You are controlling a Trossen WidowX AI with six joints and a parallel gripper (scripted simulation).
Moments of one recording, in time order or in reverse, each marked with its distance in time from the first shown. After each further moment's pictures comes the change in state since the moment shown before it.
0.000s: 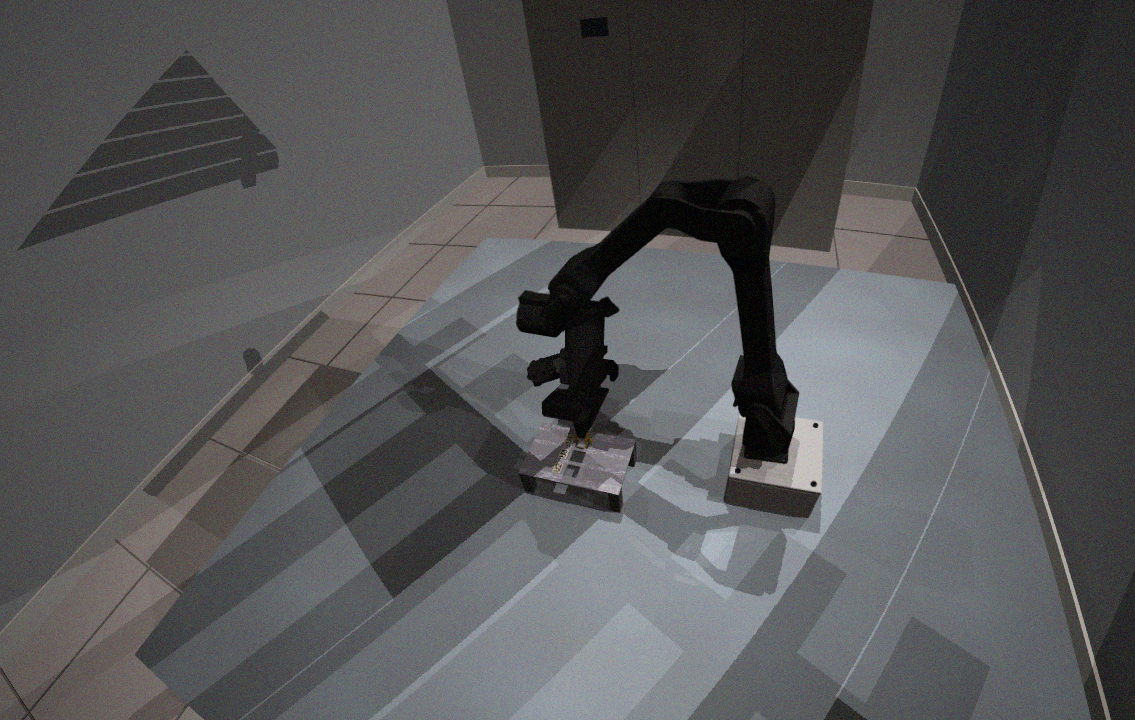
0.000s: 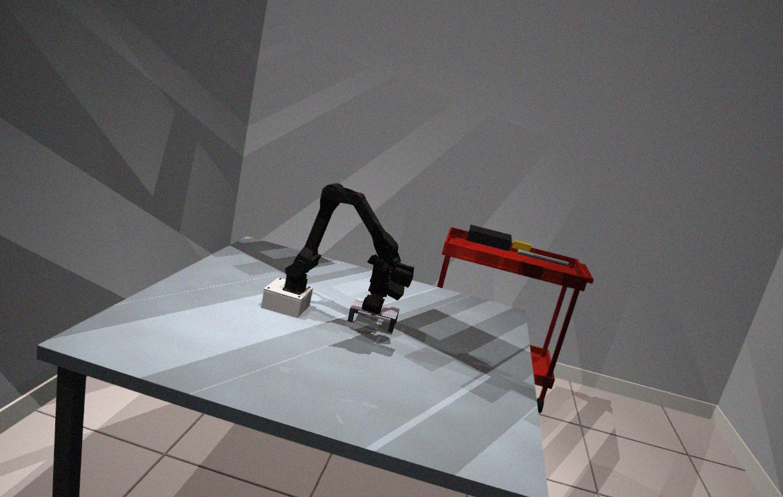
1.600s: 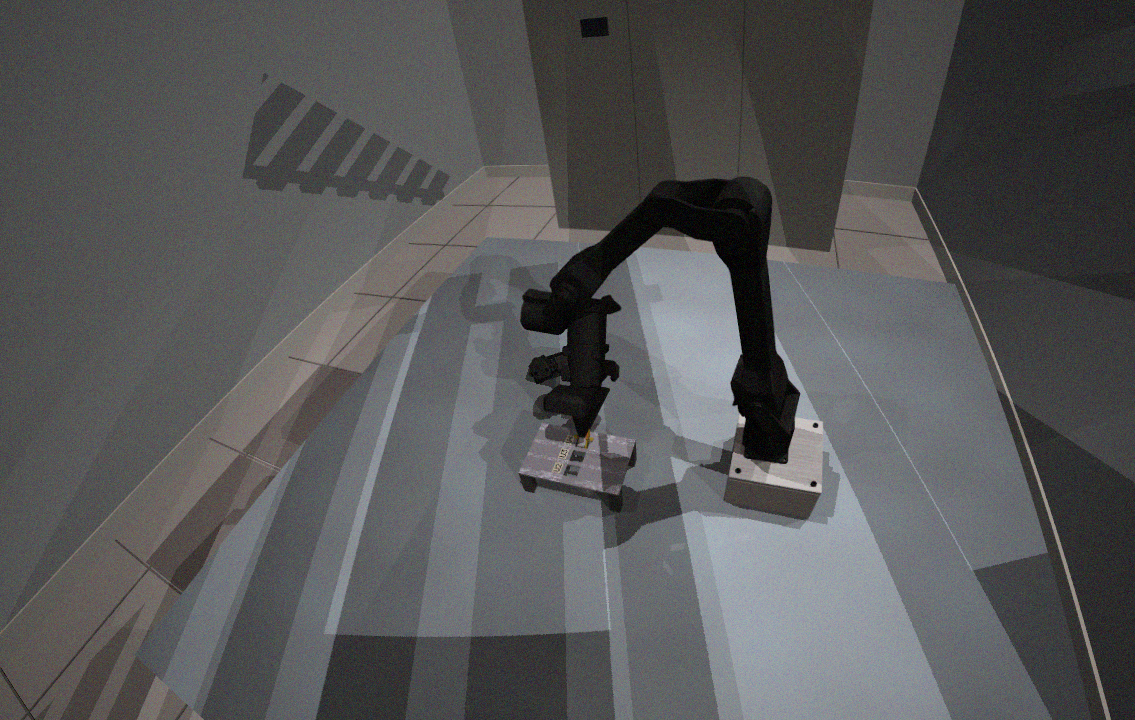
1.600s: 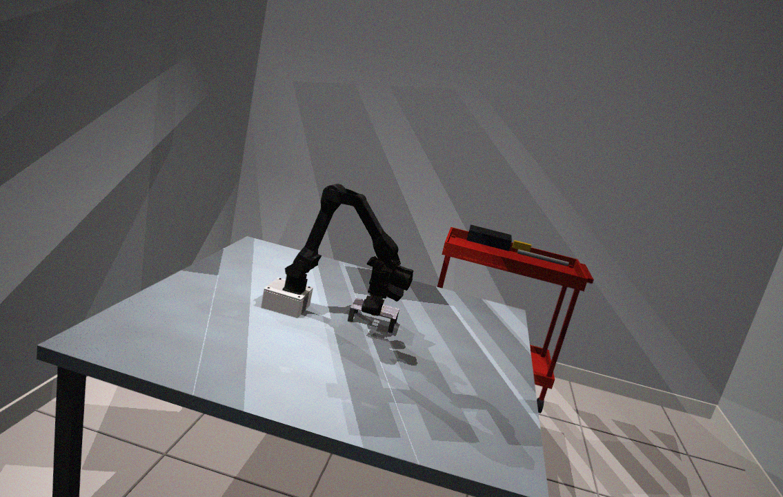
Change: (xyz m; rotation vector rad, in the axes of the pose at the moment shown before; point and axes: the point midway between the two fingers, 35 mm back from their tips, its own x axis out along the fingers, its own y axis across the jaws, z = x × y) arm -0.001 -0.004 0.000 -0.001 0.000 0.046
